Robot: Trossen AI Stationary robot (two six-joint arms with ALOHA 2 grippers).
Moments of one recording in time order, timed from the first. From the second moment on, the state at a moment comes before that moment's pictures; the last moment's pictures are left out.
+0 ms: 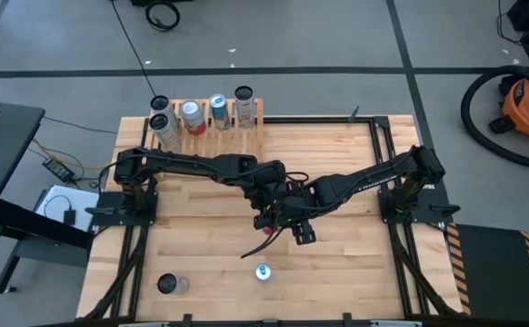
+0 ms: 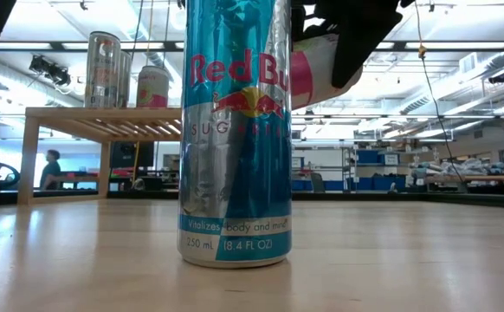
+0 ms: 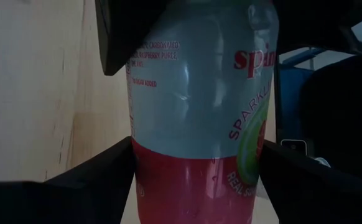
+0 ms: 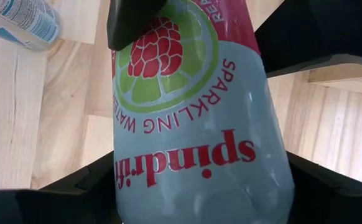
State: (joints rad) left arm 0.00 1.91 1.57 -0.62 0.47 -0.27; right arm 0.22 1.76 1.52 -0.98 0.19 0.03
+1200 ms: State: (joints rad) left arm 0.02 1.92 1.57 -0.64 0.33 -0.28; right arm 0.22 1.76 1.52 -0.98 0.24 0.06
